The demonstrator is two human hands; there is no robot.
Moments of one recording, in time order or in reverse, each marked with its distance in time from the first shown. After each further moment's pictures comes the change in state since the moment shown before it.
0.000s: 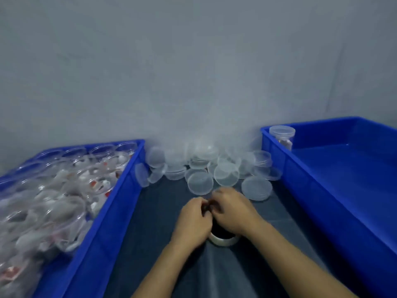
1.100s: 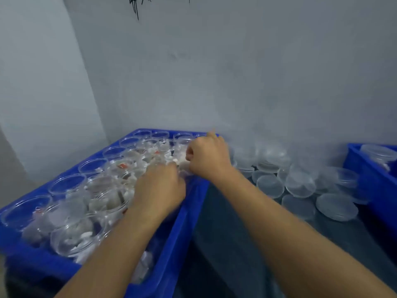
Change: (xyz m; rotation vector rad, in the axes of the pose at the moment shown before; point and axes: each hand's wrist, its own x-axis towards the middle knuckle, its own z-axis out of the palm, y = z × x) left_hand -0.078 -0.068 -0.221 0.661 0.500 -0.153; right_hand 0.108 -0.260 -0.042 -0.101 0.221 -0.282
